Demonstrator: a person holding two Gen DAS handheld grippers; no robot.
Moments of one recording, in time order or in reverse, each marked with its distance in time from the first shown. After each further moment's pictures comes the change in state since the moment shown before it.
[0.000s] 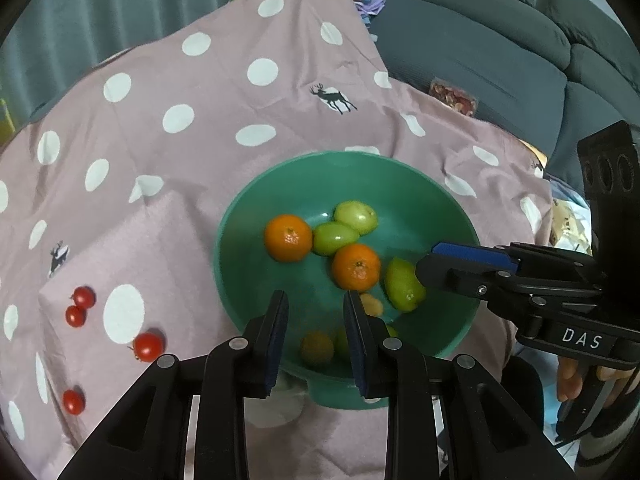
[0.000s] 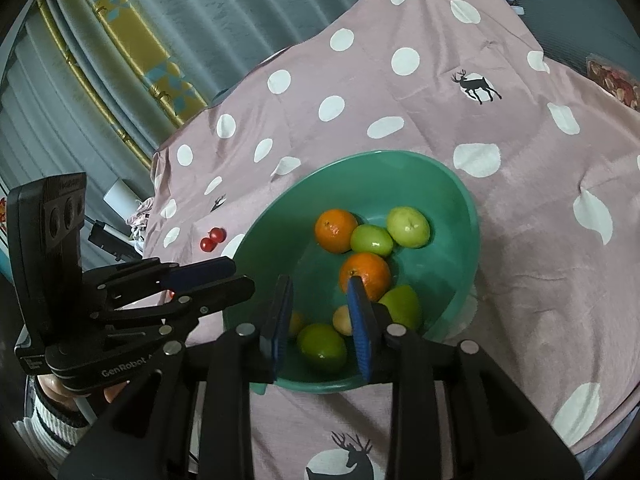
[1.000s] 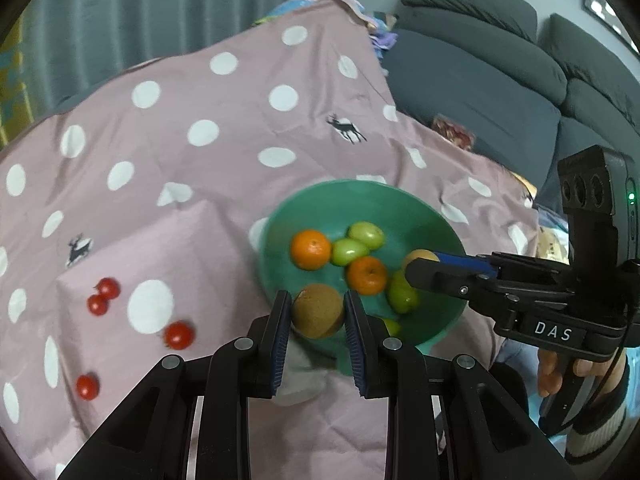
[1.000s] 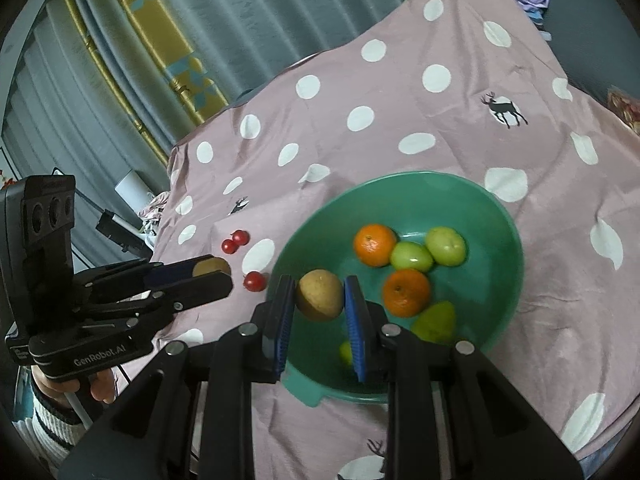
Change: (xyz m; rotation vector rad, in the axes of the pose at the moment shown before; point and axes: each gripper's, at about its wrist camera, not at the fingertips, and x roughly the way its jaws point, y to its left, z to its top) left arm -0.039 0.026 -0.011 -0.060 -0.080 -0.028; right arm -0.003 0.033 0.005 -0.066 -0.021 0.025
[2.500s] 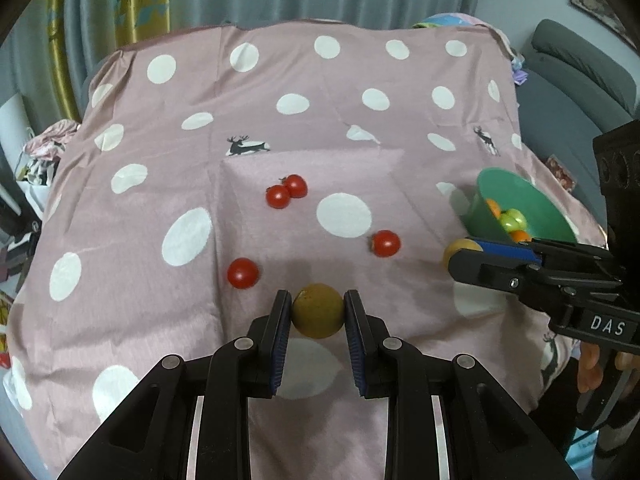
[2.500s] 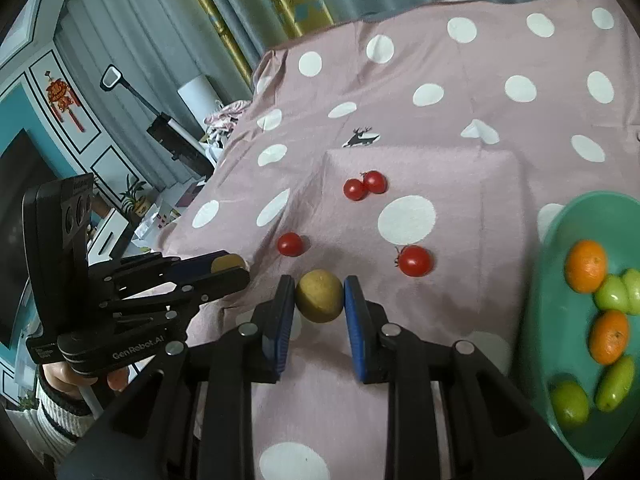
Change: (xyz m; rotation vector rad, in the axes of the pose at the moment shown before) left arm -0.067 0.147 -0.107 -0.317 -0.012 0.249; right arm 0.104 0.153 -0.015 -0.270 0.233 0.187
